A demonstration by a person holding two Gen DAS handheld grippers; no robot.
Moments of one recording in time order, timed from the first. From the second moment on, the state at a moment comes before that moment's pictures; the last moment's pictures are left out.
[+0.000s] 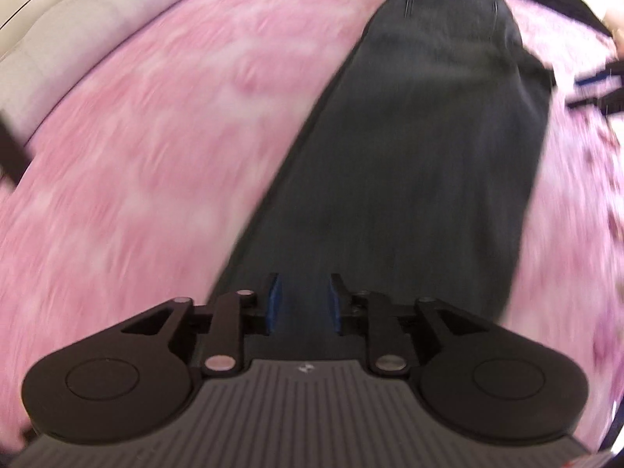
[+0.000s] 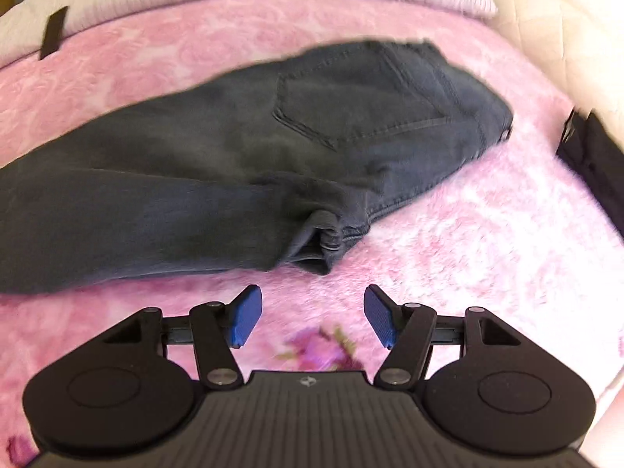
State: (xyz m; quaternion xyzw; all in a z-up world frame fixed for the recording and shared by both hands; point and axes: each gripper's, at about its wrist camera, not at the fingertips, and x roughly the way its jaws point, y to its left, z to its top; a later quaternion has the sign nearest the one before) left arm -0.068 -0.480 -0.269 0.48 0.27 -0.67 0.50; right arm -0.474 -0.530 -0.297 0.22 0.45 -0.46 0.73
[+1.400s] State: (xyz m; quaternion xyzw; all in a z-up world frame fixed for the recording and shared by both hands) left arm 0.134 -0.427 -0.277 0.55 0.26 -0.76 0.25; right arm -0.142 -0.269 -0.294 0.21 0.45 -0.35 0.80
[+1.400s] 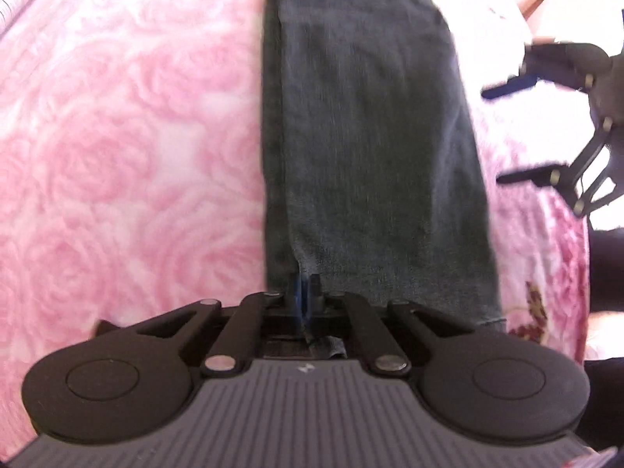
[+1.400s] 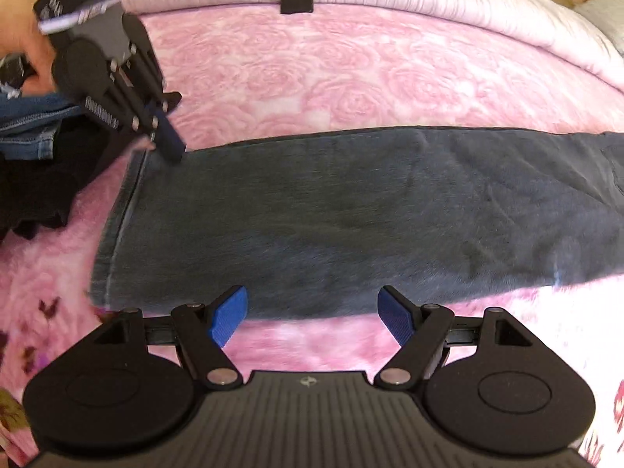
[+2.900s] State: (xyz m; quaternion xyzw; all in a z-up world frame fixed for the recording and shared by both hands) left arm 0.131 -0.316 -0.308 0.54 -0.30 -0.78 0.08; right arm -0.049 -0.215 -0.263 0.06 0.45 -0.28 0.85
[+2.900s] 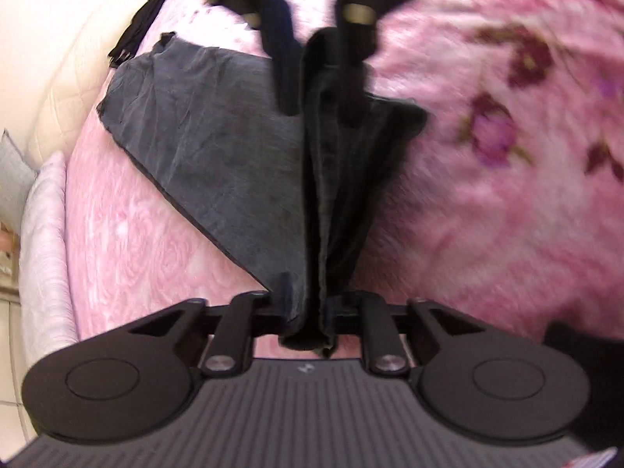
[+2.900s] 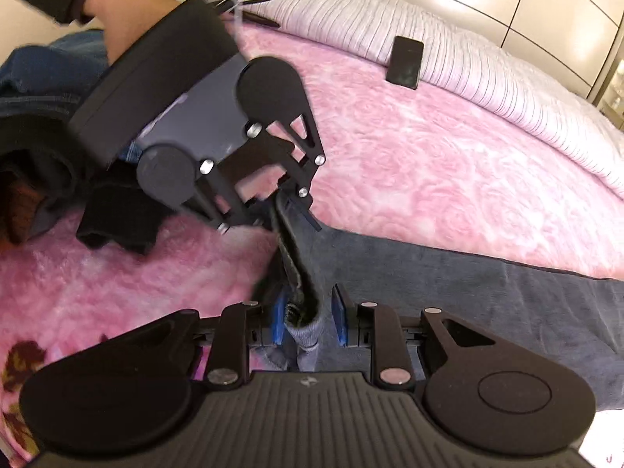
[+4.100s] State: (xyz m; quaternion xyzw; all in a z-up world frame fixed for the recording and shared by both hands) left arm 0.135 -0.319 -0.254 0.53 -0.30 -0.78 0.13; right arm -0.047 -0.197 -0.237 -0.01 0.43 -0.27 0.86
